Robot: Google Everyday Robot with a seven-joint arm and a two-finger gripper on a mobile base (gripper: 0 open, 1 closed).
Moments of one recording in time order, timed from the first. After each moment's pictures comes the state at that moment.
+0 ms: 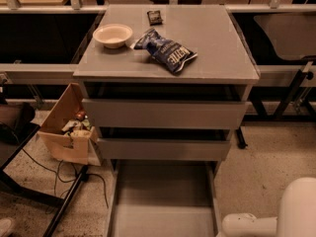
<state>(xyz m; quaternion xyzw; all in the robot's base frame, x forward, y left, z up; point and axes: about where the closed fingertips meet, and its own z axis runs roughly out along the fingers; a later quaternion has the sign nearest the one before) 0.296 -0.230 0.166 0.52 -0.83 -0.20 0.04</state>
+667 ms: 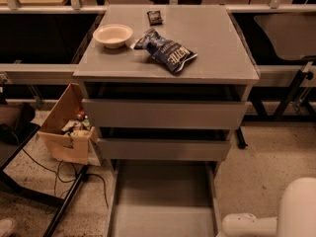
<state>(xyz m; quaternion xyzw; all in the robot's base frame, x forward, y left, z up) 0.296 -0.230 0.166 0.52 -0.83 -0.20 0.04</state>
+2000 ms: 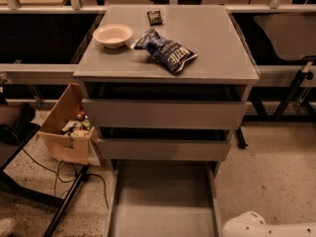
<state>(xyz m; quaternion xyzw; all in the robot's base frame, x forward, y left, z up) 0.245 -0.174 0.336 0.58 -0.79 -0.19 0.02</state>
